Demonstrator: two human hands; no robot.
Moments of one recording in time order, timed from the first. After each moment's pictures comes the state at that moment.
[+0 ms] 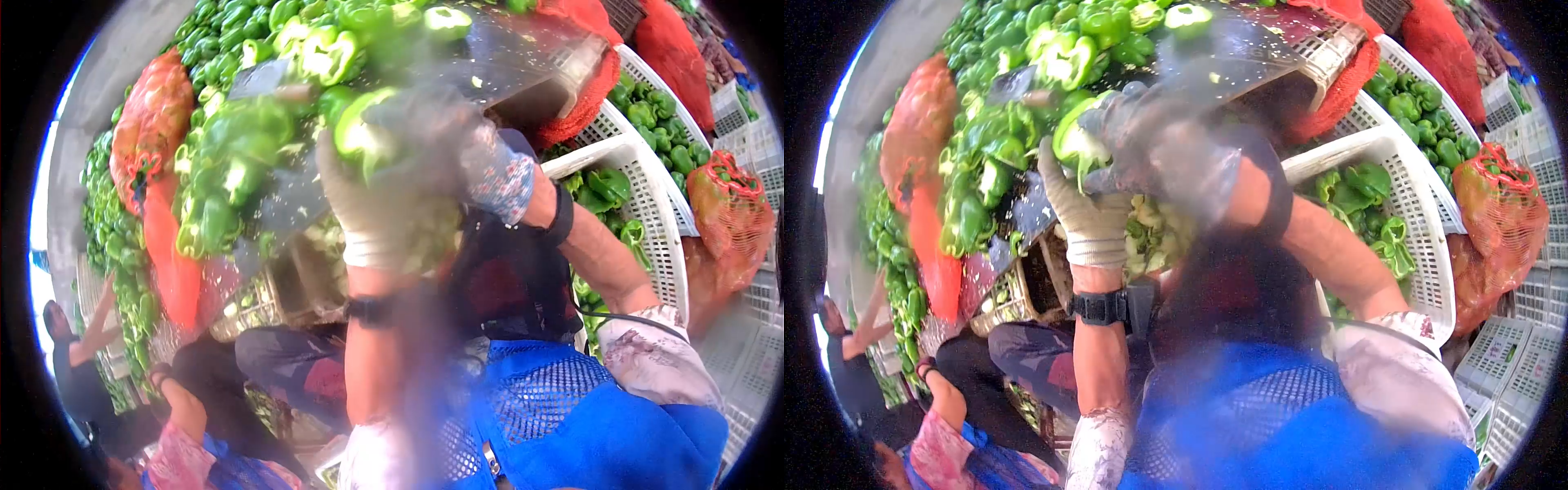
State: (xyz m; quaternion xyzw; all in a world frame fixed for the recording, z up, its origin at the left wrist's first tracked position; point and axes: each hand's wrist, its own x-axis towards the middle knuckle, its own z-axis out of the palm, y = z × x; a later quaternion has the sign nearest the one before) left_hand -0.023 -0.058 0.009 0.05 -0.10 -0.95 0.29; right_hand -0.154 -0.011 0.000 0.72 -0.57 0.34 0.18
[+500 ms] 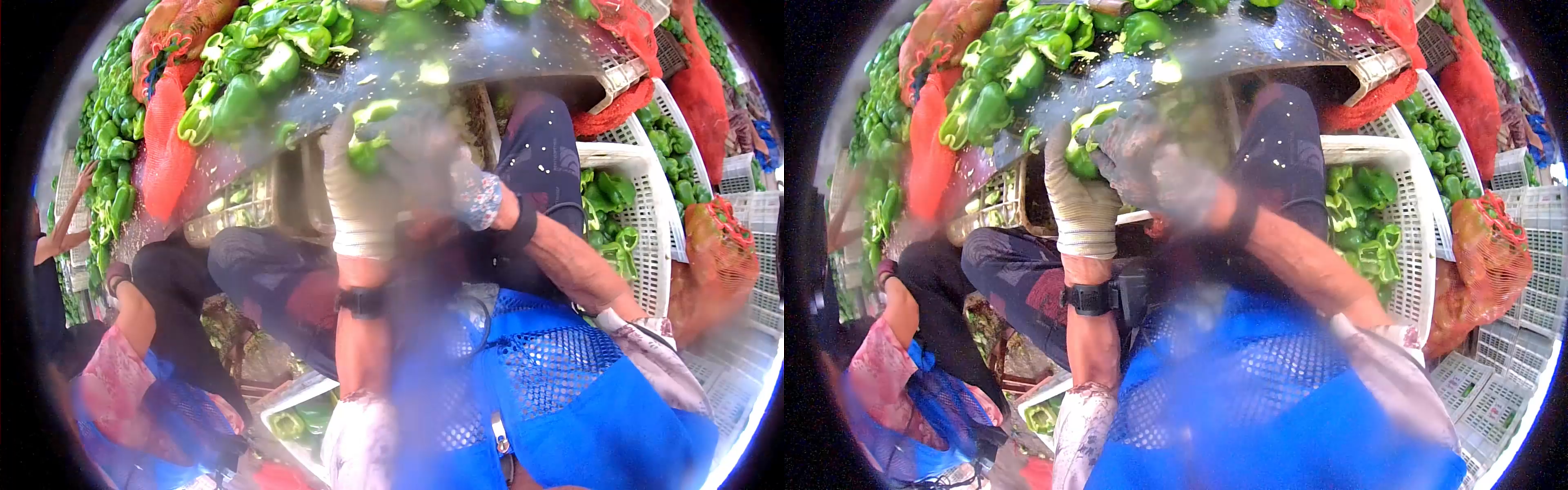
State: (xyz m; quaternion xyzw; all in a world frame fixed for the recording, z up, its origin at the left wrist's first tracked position) left_hand 0.091 -0.050 -0.038 0.22 -0.15 -0.84 0.47; right_hand -0.020 0.002 -0.050 0.74 -0.56 0.32 0.17
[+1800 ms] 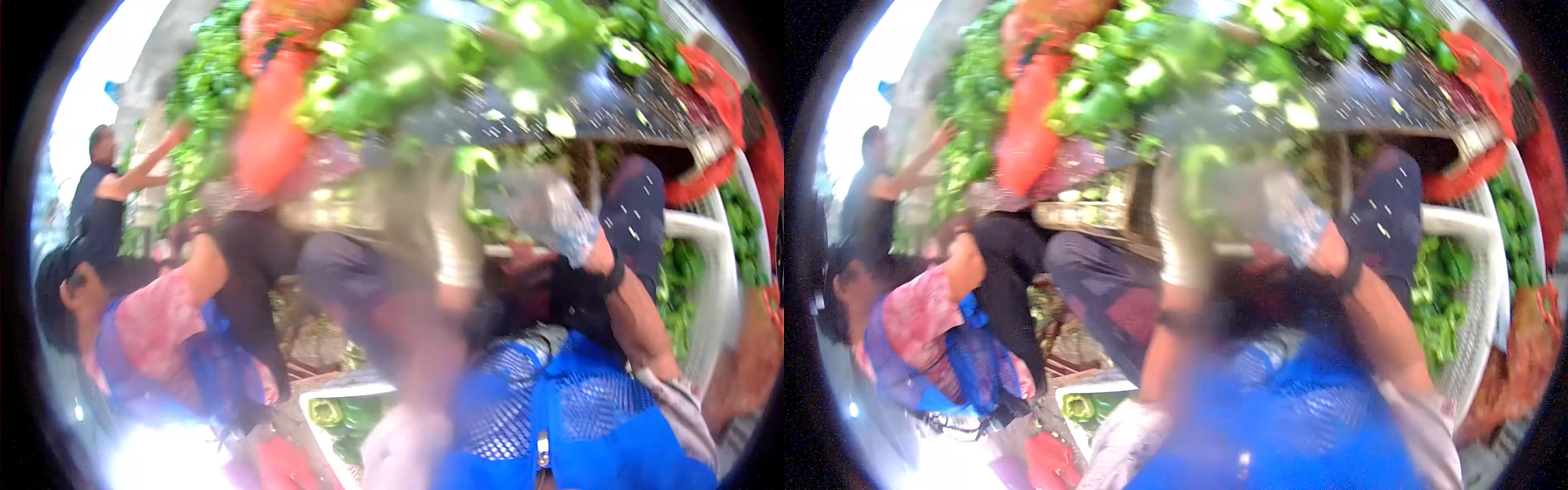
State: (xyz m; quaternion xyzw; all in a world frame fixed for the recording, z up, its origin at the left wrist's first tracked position) left_hand 0.128 -0.059 -0.079 0.41 -0.77 -0.14 0.47; right_hand -0.031 -0.014 -0.044 0.77 -0.51 0.37 -0.08
